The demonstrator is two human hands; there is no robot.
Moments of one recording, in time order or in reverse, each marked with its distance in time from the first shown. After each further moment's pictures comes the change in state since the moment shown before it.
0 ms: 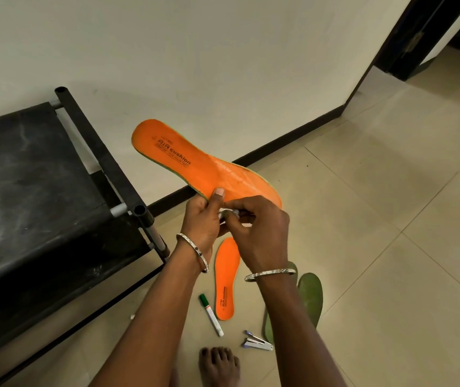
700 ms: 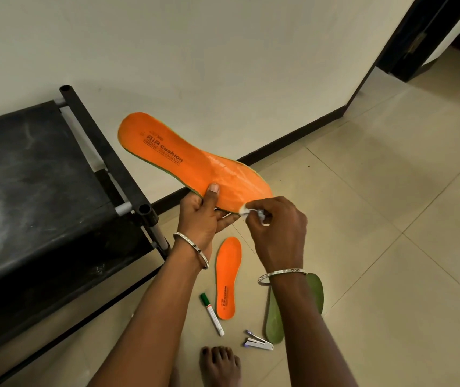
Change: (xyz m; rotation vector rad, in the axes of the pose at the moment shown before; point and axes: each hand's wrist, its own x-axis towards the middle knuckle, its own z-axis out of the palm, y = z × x) left_hand 0.002 0.003 -0.002 -0.140 0.034 0.043; right_hand 0.006 0.022 -0.008 -0.158 0.081 -0.006
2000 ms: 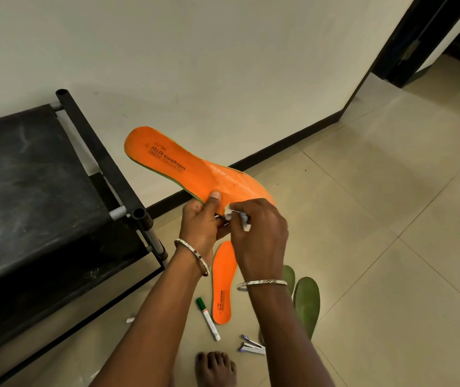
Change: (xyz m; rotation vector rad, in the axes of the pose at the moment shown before) left_hand -0.001 -0.007 0.007 0.034 0.025 -0.047; right_hand -0.009 -0.021 0.011 -0.055 0.010 -0.031
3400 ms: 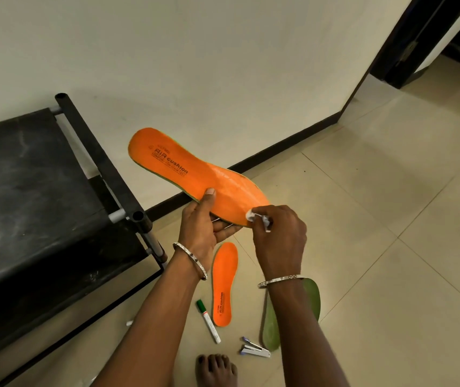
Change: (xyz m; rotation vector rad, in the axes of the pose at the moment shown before) left_hand -0.002 0.006 0.002 -0.051 0.003 -0.077; right_hand 0.010 0.034 -0.007 -0.030 0.039 0.121
